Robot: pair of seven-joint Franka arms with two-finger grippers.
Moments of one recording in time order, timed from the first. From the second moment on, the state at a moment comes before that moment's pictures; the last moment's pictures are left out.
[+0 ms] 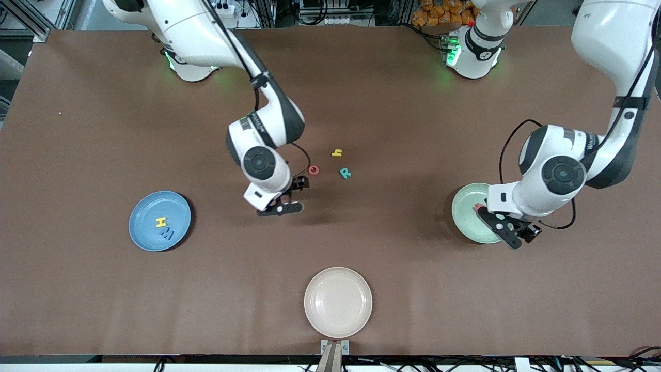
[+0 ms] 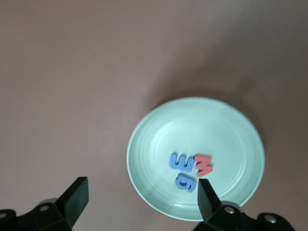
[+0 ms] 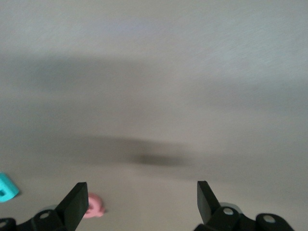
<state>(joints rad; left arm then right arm) 0.22 0.44 -0.43 -1.75 0.34 2.16 0.53 0.77 0.65 -0.17 -1.63 0.23 2.13 0.35</state>
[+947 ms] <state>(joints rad) 0.08 0.18 -0.43 -1.74 0.07 1.97 0.12 0.92 0.65 -0.16 -1.79 0.23 2.35 0.16</state>
